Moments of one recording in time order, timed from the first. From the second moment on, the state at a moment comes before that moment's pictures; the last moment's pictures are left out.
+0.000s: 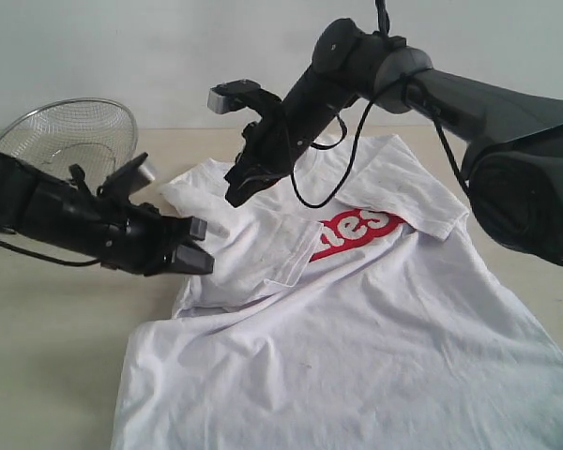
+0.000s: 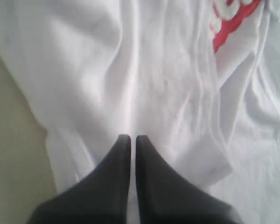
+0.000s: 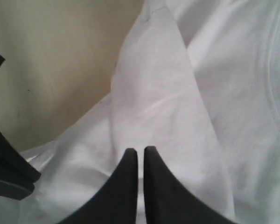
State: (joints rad) left arm -0.19 2.02 -0.99 -1.43 0.65 1.22; right arm 0.29 2.58 -2.38 0.64 1.20 -0.81
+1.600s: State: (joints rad) left arm -0.19 2.17 -1.38 -1.24 0.36 1.18; right arm 0.50 2.12 -1.41 0.54 0.51 -0.71
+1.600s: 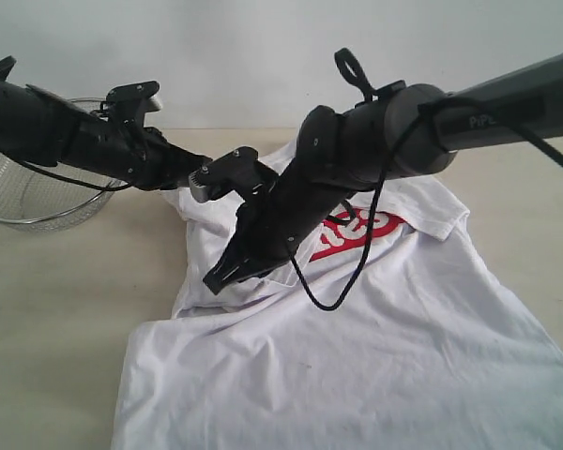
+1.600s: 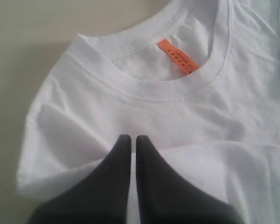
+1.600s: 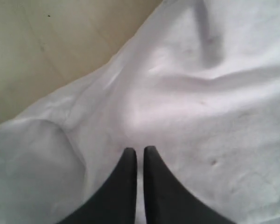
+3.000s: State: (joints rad) left arm -0.18 2.15 -1.41 -0.62 0.43 0.63; right arm 0.50 2.18 -1.41 0.58 0.55 -0.71
